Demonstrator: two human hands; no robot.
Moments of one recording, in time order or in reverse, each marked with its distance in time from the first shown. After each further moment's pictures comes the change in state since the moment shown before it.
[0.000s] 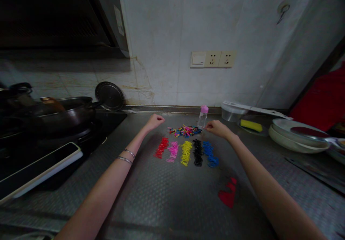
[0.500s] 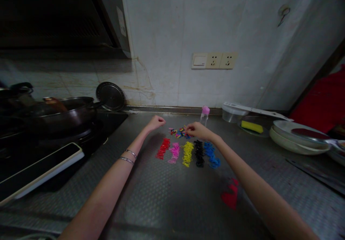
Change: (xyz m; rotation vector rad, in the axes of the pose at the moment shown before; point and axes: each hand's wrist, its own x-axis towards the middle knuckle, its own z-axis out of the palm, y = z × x) left_hand 0.001 -0.006 -0.001 -0.017 -0.070 -0.023; right_hand 0.004 -0.102 0.006 0.451 -0.130 -0.294
